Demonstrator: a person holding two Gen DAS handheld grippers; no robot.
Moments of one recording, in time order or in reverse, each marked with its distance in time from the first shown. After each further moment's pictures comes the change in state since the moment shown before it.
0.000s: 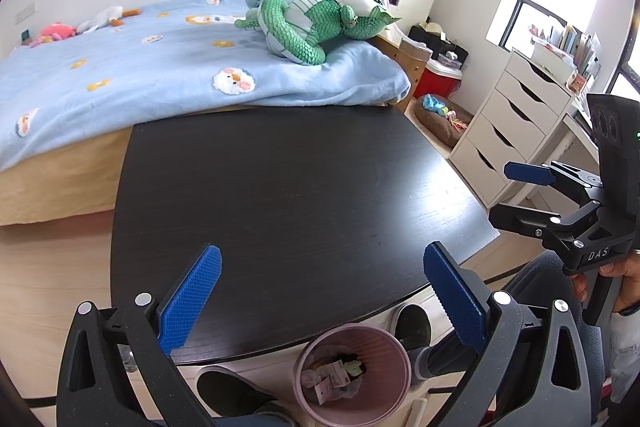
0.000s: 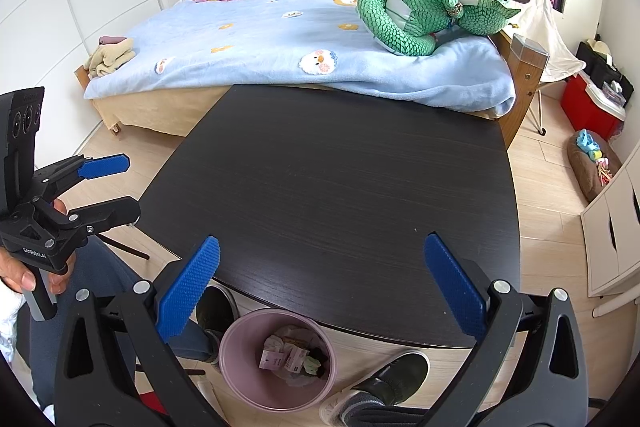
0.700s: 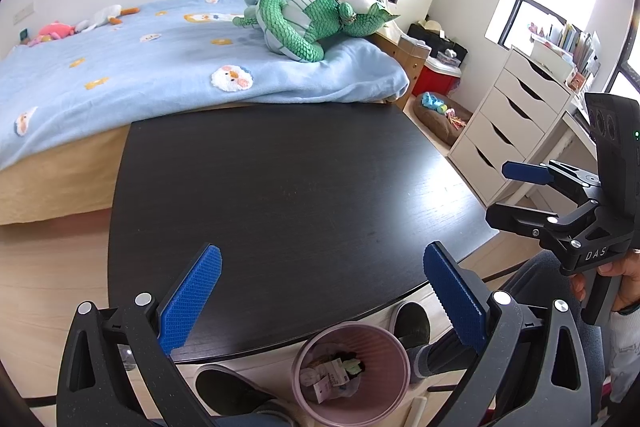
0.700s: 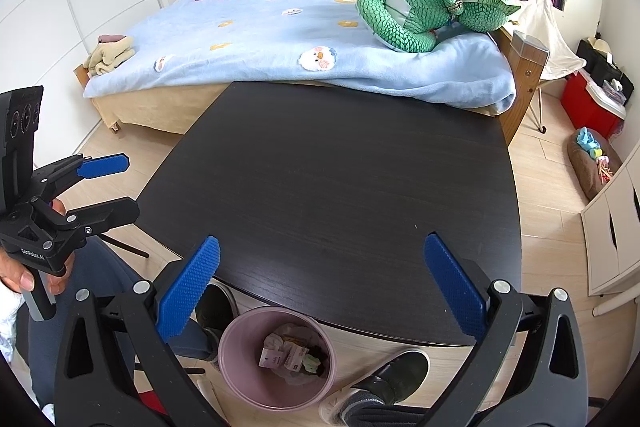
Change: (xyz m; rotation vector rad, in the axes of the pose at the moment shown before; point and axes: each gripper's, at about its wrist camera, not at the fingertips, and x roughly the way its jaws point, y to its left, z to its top) left arm 0.003 -0.002 0.000 0.003 0.007 -0.002; right arm 0.003 0.000 -0.002 0.000 0.005 0.000
